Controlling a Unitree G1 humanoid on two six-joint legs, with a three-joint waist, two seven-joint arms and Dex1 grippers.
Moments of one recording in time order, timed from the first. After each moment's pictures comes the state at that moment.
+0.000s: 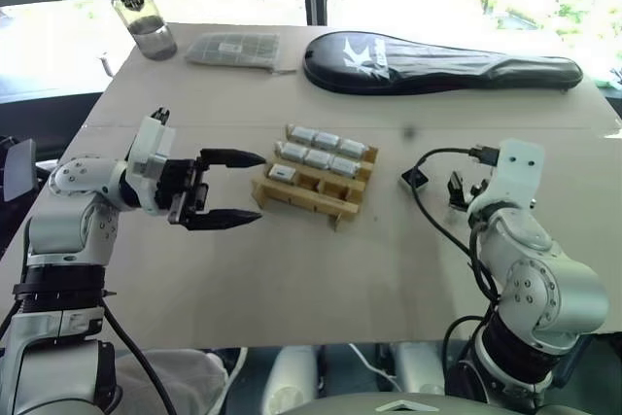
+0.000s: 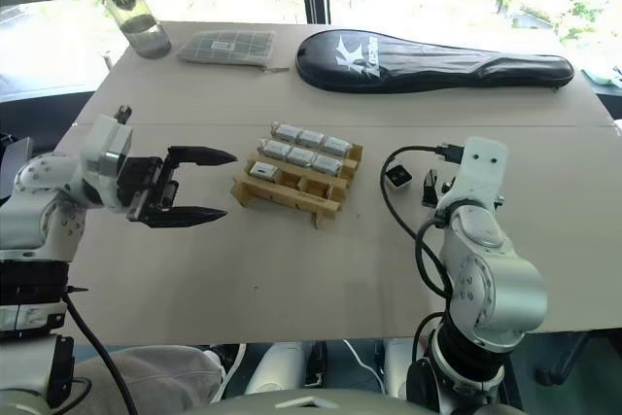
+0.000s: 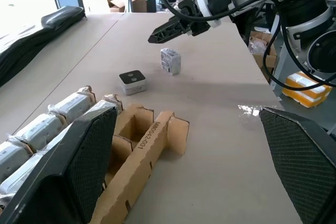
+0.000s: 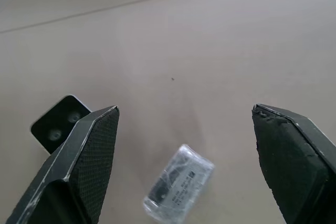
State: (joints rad) left arm -0.43 0.86 0.15 0.14 -0.65 0.21 -1.61; right arm -0.38 0.16 -0.17 -0.85 -0.02 1.54 -0.27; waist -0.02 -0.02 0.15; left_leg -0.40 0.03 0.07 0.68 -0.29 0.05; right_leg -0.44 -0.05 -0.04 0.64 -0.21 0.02
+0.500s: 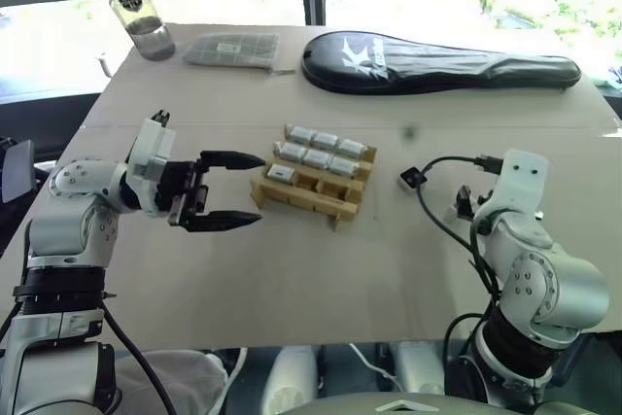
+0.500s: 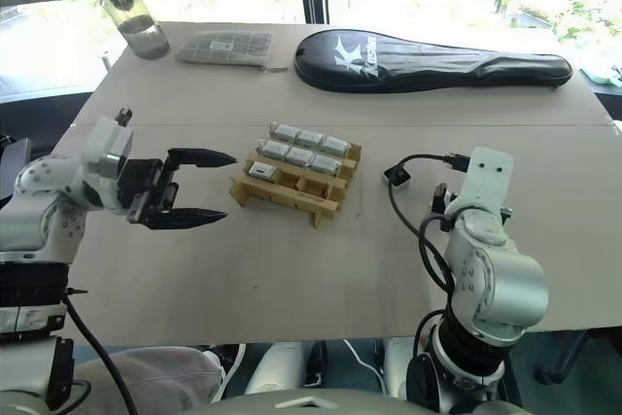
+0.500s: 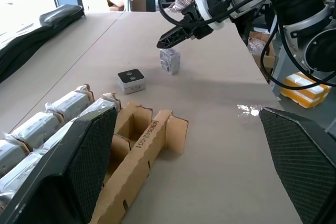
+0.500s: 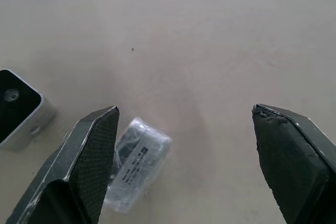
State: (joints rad) left arm -0.42 0.86 0.15 0.14 -0.65 0.21 -1.61; right arm -0.40 0.16 -0.22 -0.82 -0.06 1.61 -0.29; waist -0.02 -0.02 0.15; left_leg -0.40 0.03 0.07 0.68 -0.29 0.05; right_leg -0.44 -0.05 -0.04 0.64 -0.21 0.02
